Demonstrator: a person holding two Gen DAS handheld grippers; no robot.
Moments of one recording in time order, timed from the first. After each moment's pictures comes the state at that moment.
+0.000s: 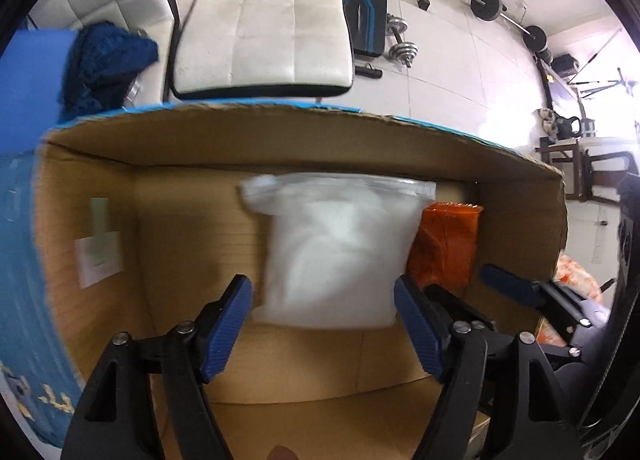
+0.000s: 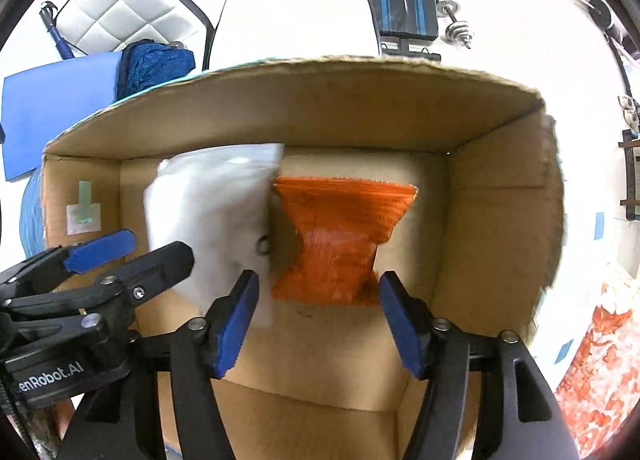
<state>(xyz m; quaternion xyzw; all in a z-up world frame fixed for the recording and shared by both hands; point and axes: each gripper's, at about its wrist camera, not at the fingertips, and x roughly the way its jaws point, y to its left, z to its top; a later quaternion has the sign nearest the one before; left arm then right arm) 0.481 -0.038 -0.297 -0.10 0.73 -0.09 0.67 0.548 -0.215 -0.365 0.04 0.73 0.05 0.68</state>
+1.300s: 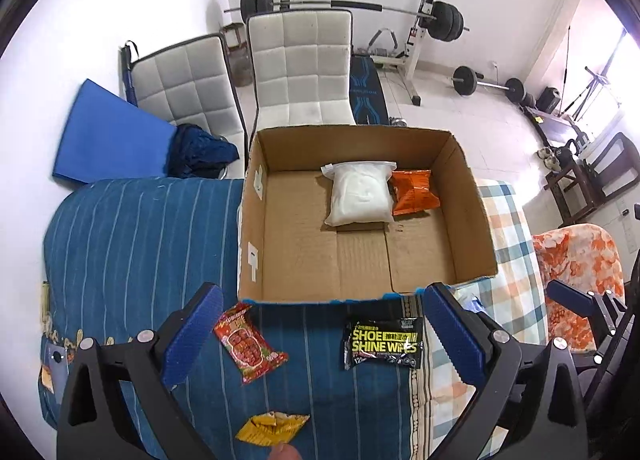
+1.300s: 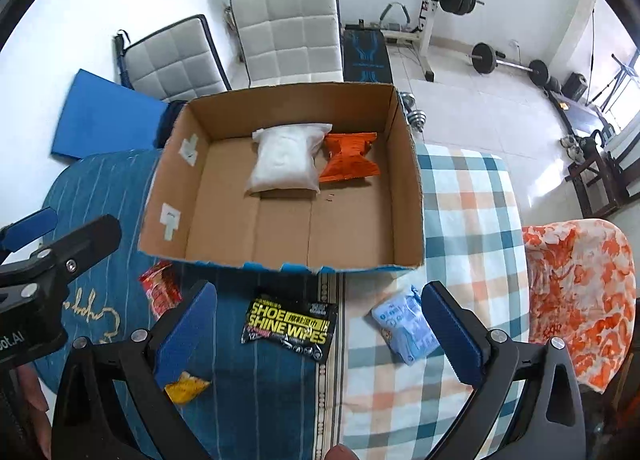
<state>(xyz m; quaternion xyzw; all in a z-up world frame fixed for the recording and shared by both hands) 0.255 0.005 -0.128 0.00 0.53 -0.04 0.85 0.282 -0.170 -0.200 0.02 0.55 0.01 0.83</state>
